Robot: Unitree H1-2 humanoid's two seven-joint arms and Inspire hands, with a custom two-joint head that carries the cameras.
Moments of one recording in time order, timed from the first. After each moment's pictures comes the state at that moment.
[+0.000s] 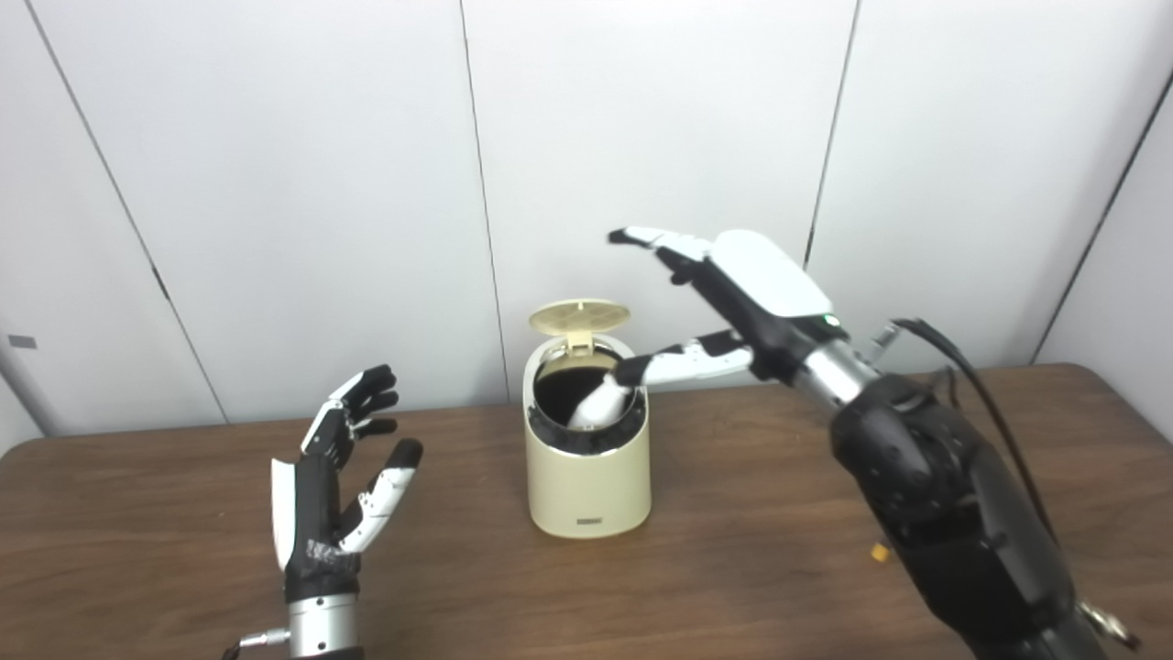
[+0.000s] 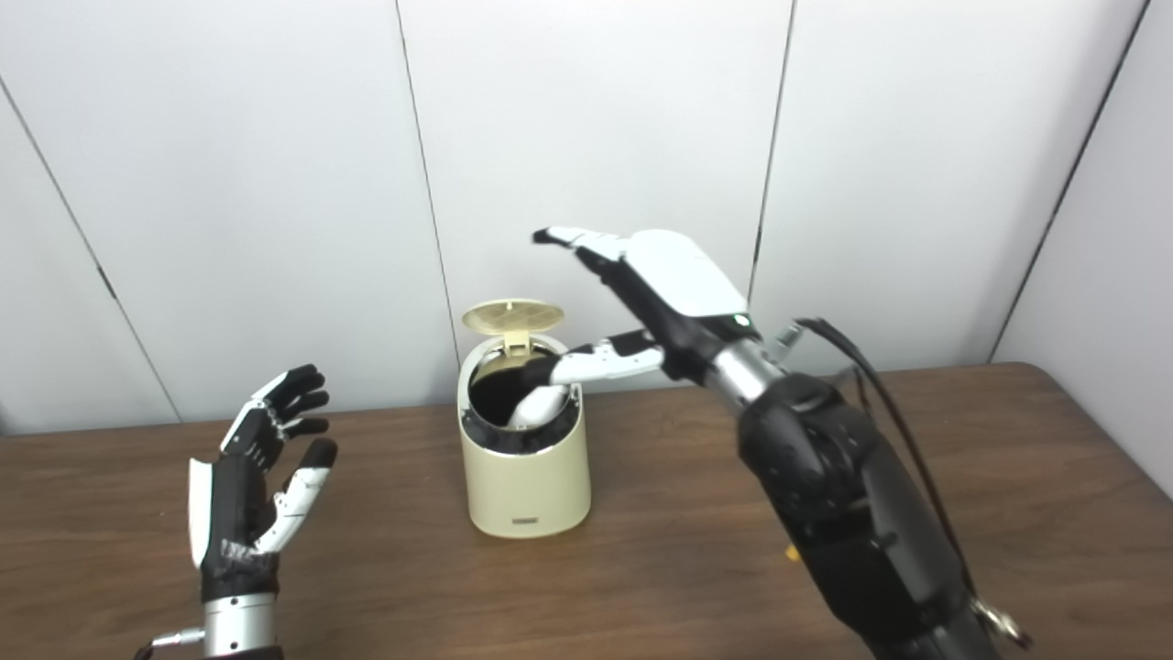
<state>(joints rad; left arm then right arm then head) -0.31 0.12 -0.09 0.20 0.19 -0.45 0.42 -0.72 -0.36 0.25 -0.20 -0.69 0.16 0.35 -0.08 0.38</state>
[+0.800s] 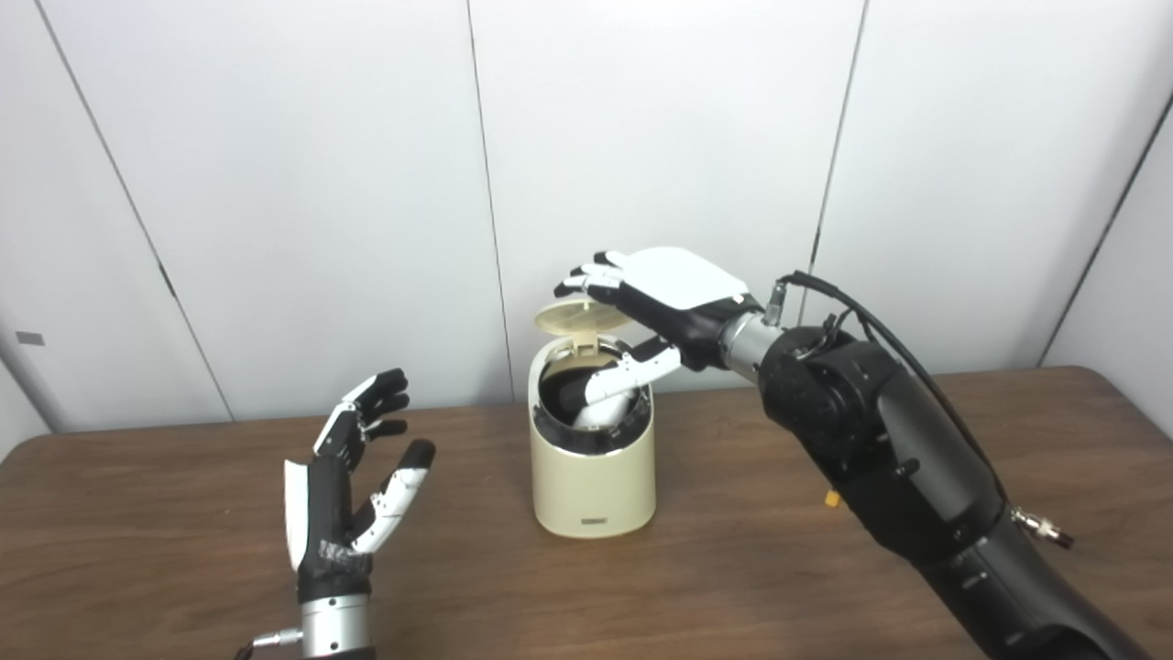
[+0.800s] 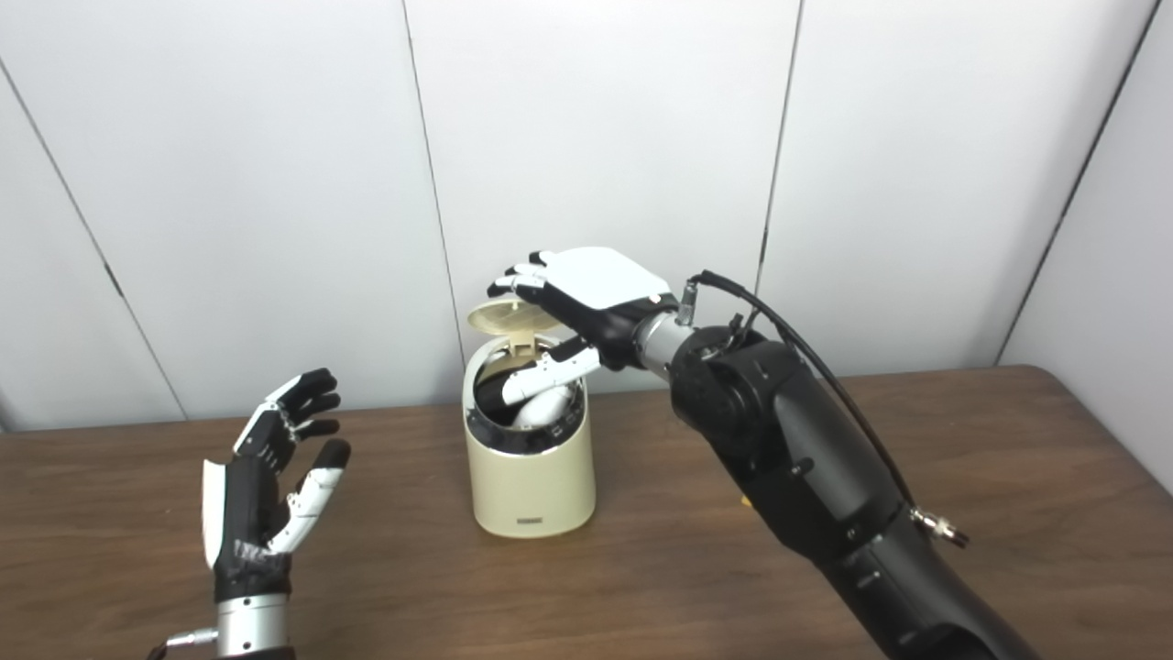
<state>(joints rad) -0.31 0.10 -0.09 0.20 0.20 -0.45 0.41 -0.86 -0.36 0.37 -0.03 -0.80 0.20 0.55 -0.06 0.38</state>
